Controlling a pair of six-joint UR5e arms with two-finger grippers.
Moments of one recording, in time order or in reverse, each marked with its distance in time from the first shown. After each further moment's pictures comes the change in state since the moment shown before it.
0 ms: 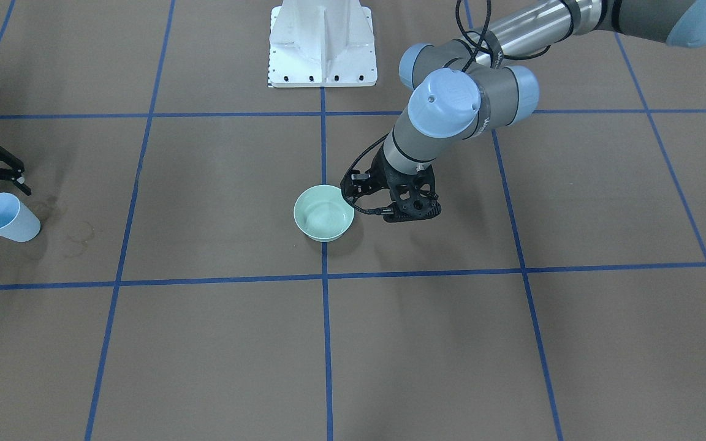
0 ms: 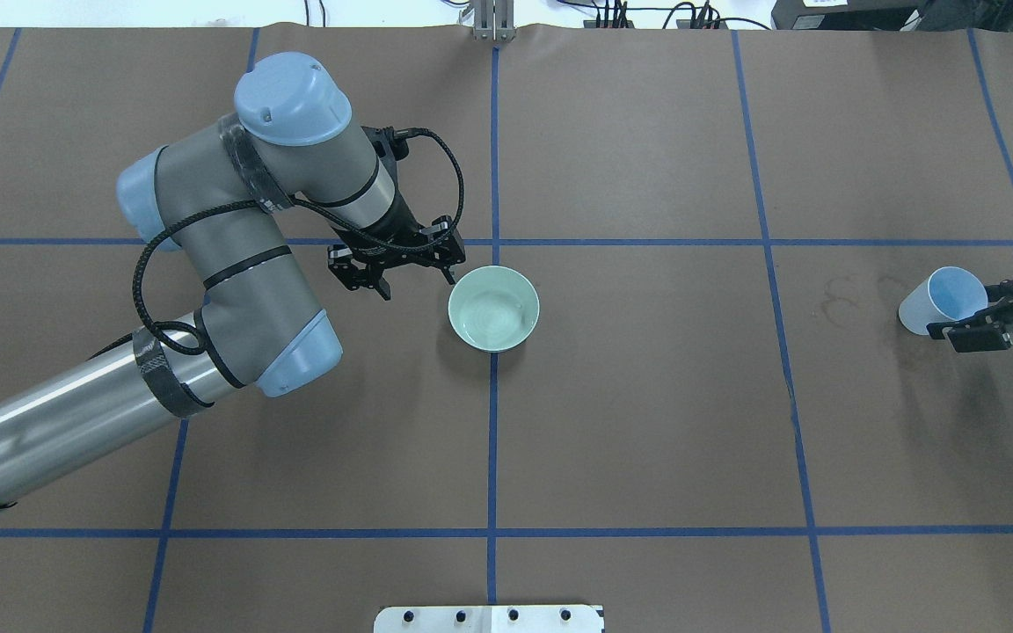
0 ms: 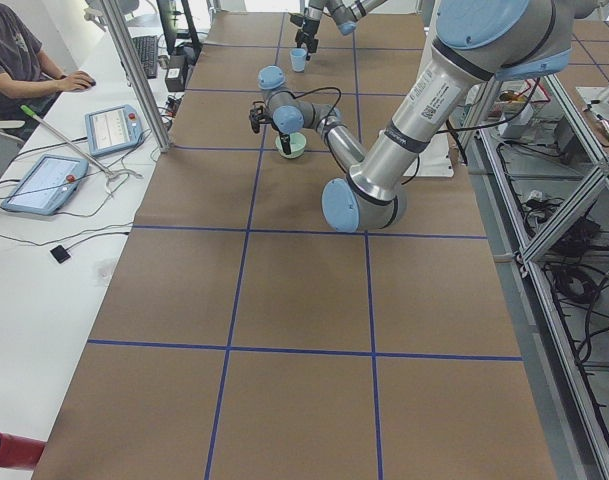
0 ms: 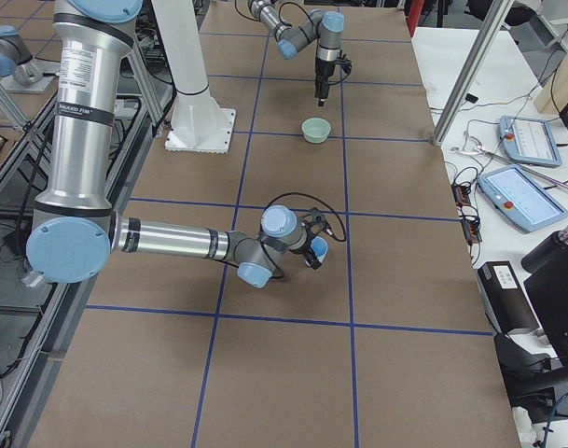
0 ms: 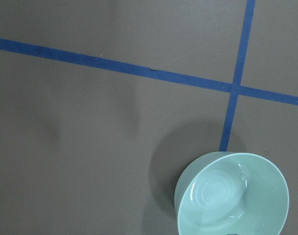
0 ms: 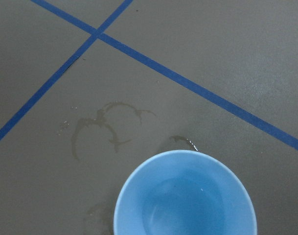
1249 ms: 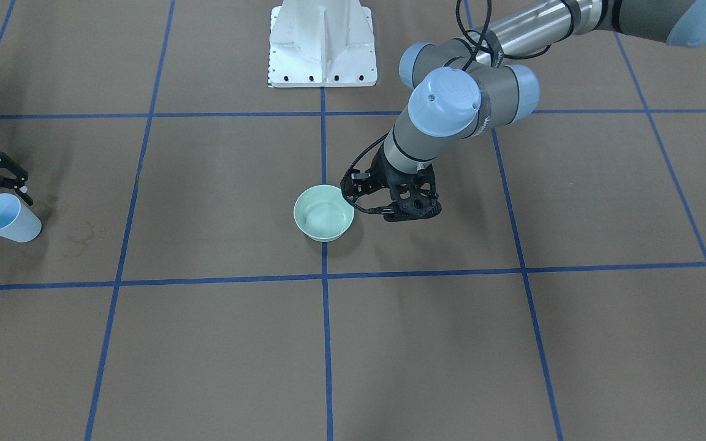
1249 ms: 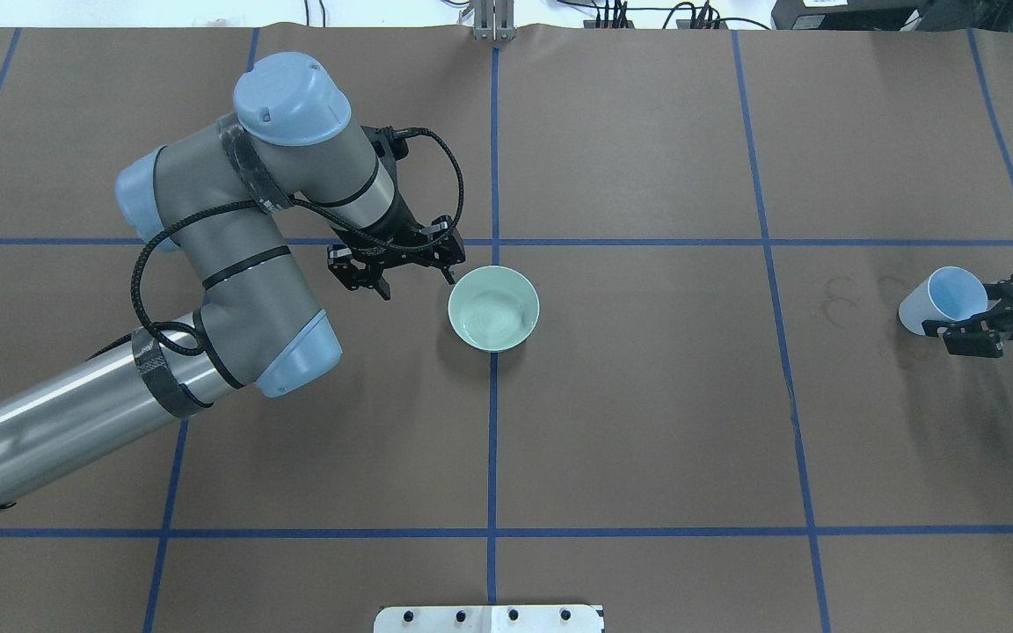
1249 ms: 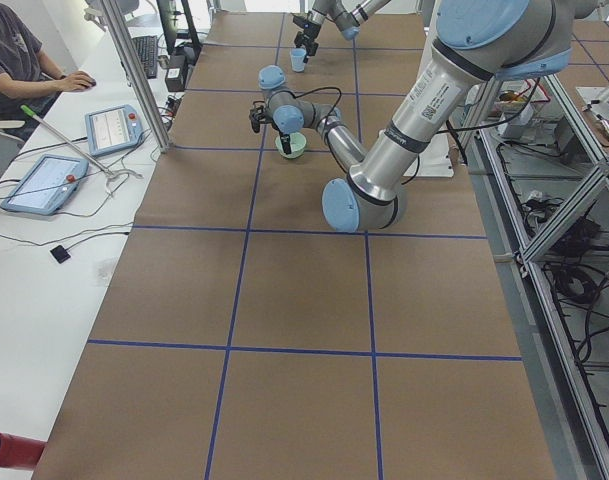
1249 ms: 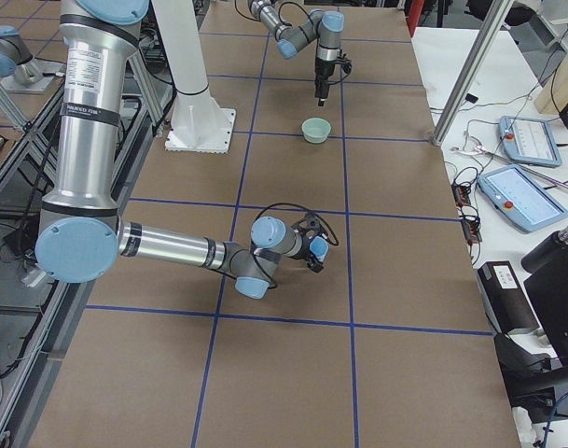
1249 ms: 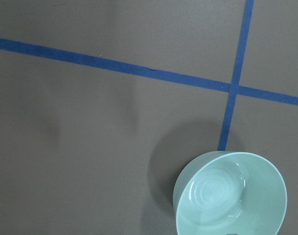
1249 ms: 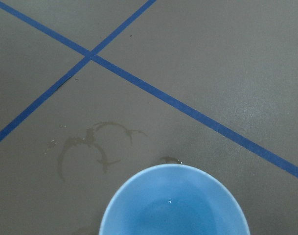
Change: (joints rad) left arm 0.000 0.001 -0.003 0.002 0.001 -0.001; right arm -0.064 0.001 -0.117 0.263 -0.157 0.057
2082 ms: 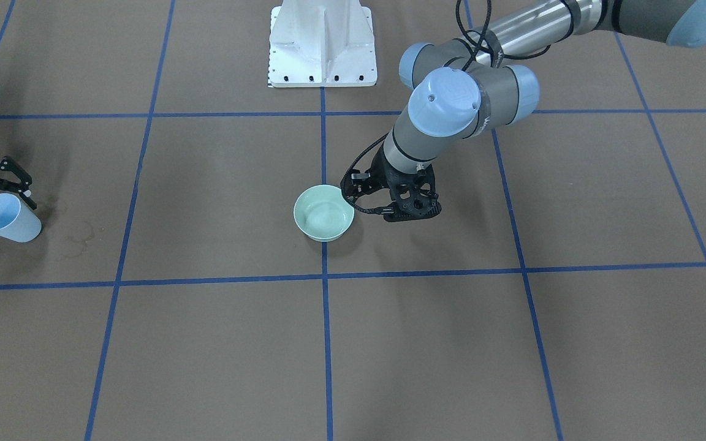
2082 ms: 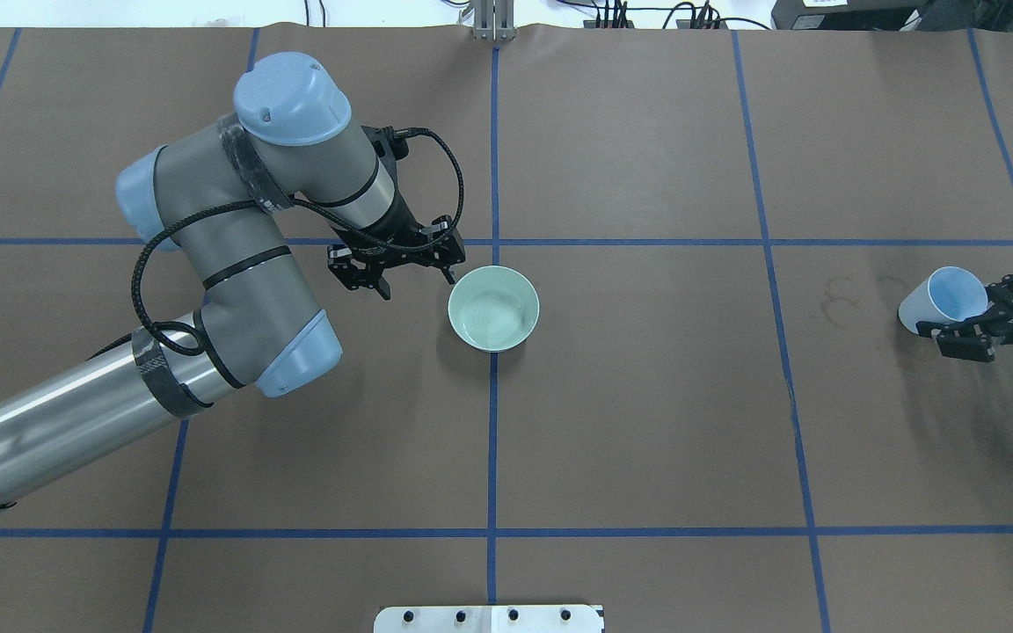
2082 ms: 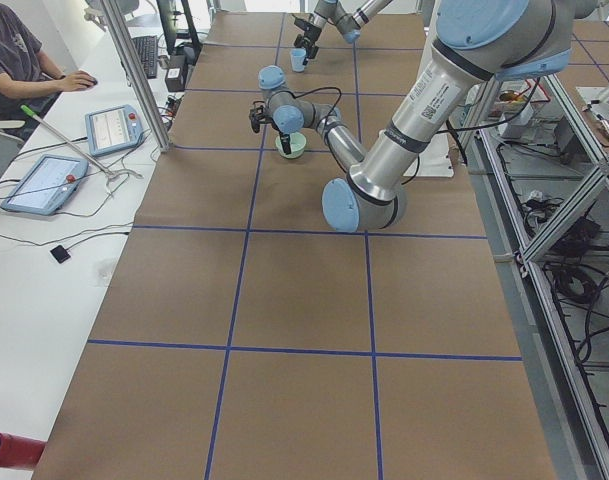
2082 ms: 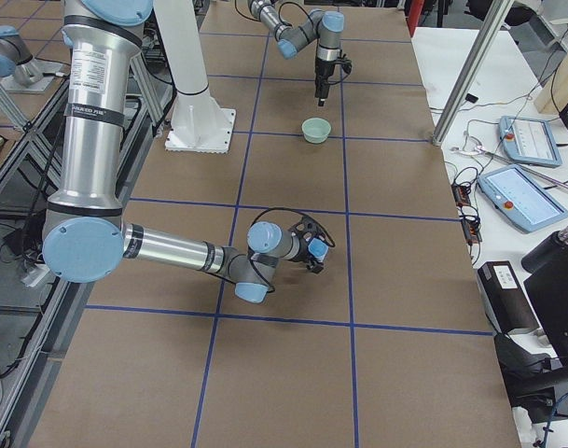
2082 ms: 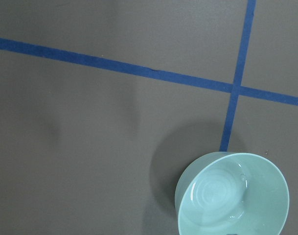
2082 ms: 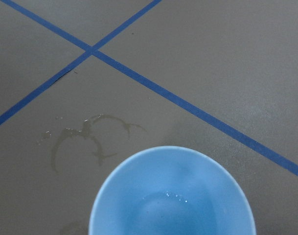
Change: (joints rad) left arm 0.000 -0.001 0.001 0.000 0.000 0.000; right arm -0.030 0.014 -0.029 0.059 -0.056 0.002
